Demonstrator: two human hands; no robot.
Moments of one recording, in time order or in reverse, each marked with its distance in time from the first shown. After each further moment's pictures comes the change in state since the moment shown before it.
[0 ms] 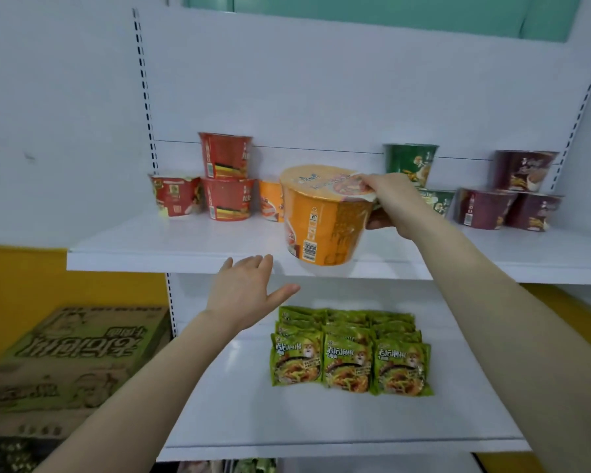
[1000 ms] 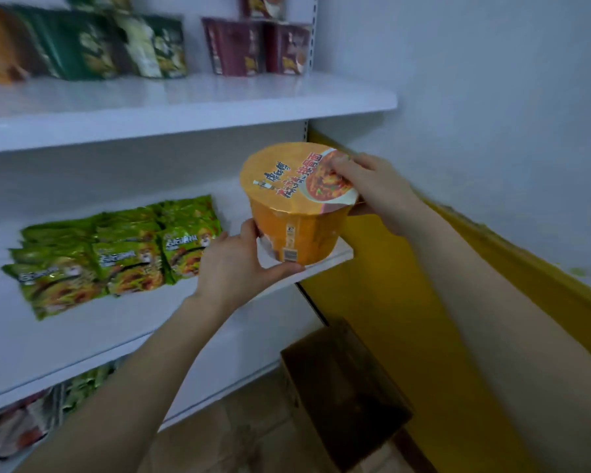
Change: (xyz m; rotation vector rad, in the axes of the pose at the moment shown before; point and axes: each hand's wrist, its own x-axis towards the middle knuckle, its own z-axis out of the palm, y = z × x) left_hand -0.032 0.424 0.078 -0.563 -0.053 0.251; right_hand -0.127 0.239 -0.342 -0.136 0.210 0.224
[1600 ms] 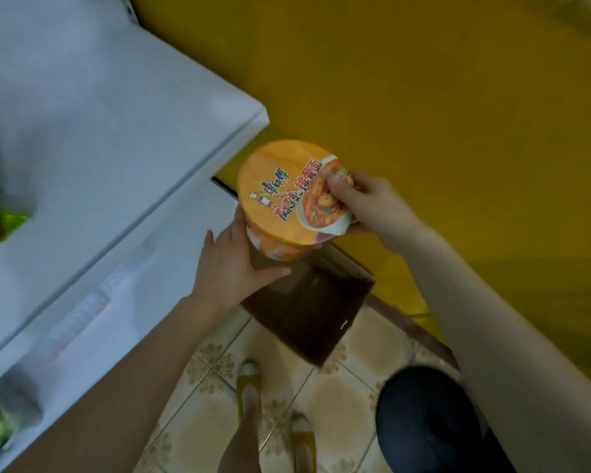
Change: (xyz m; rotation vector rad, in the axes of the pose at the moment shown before) left_hand 0.014 -0.013 0.350 -0.268 -0.690 0.140; right_hand 0.046 0.338 -0.010 0.069 0.166 0.620
